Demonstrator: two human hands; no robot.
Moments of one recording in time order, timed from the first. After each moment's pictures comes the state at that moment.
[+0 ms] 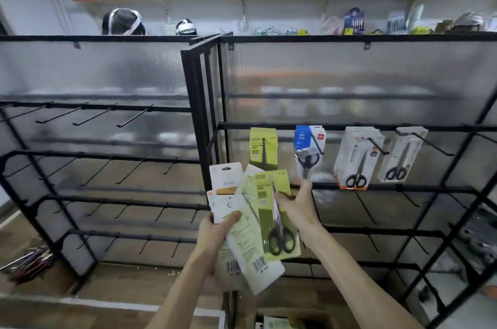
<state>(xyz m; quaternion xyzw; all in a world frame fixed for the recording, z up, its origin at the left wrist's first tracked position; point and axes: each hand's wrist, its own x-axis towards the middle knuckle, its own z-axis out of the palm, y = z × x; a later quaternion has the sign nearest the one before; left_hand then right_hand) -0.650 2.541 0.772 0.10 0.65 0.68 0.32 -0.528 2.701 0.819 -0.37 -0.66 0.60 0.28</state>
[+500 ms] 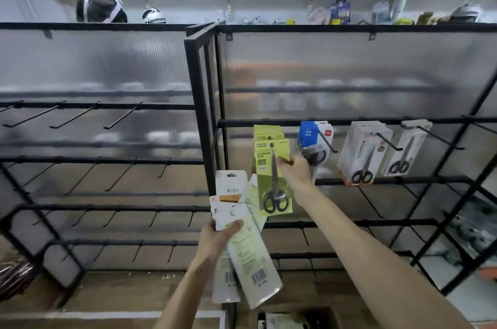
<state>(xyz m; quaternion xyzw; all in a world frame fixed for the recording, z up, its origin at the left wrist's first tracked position) -0.699 2.534 0.754 0.14 0.67 0.64 0.35 -0.618 2.731 0.850 -0.39 -0.67 0.55 0.32</state>
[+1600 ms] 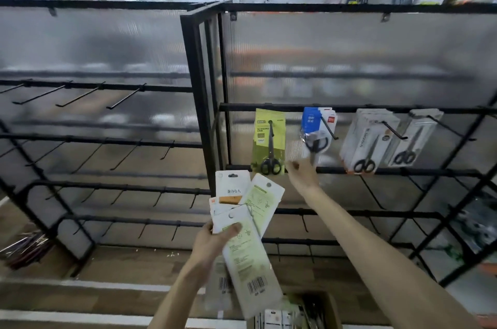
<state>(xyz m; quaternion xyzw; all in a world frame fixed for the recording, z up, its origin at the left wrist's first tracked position) -0.660 2.507 0.743 0.11 0.68 0.61 0.39 -0.595 2.759 0.796 -0.43 -0.74 0.46 0.23</state>
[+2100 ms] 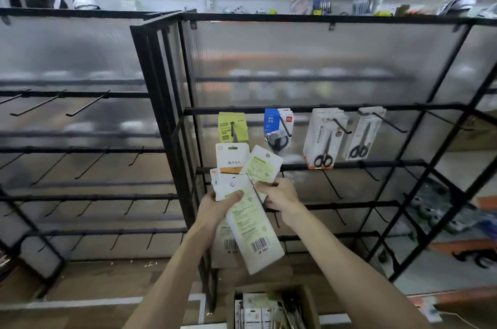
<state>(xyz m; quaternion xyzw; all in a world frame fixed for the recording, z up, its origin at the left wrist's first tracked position) -0.620 2.593 0.788 0.15 0.66 0.64 0.38 -0.513 2.729 0.799 -0.40 -0.59 0.66 0.24</state>
